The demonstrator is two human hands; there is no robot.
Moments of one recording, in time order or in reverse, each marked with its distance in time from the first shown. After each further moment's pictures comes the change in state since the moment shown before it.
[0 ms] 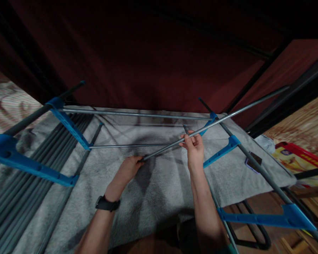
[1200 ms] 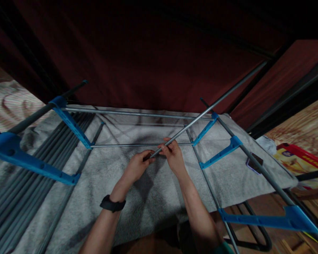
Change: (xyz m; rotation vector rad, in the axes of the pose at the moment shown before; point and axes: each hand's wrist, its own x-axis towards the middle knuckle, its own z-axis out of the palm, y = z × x) left_hand 0.004 0.023 0.012 -0.572 0.139 0.165; right_hand -0.040 0.035 0.037 -0.062 -0.336 0.180
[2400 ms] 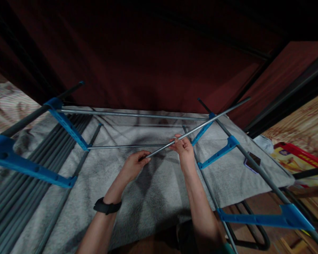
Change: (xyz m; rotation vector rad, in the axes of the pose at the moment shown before) left_hand 0.000 -0.005 -0.007 -0.097 0.033 -0.039; right_hand 0.021 -0.008 -0.036 0.132 0.169 -0.058
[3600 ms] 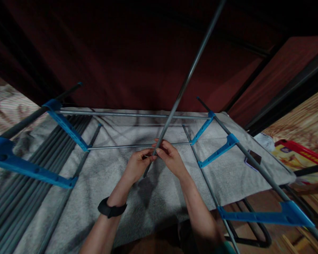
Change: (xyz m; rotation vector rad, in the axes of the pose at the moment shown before) left_hand -0.003 0.046 0.014 -0.142 0.059 0.066; right_hand -0.028 -0.005 0.021 -0.224 -0.477 0.007
